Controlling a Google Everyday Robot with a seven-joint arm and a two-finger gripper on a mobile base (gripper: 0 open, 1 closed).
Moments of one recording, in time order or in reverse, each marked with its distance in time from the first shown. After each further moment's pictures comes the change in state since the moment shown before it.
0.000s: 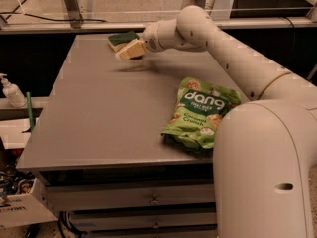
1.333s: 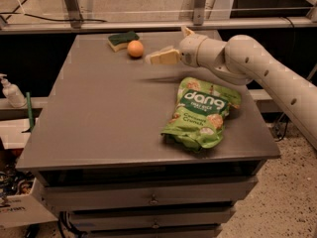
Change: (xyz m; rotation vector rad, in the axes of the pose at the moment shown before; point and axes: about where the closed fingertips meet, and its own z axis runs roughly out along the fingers) arm 0.023 -0.009 -0.123 0.158 -0.234 0.065
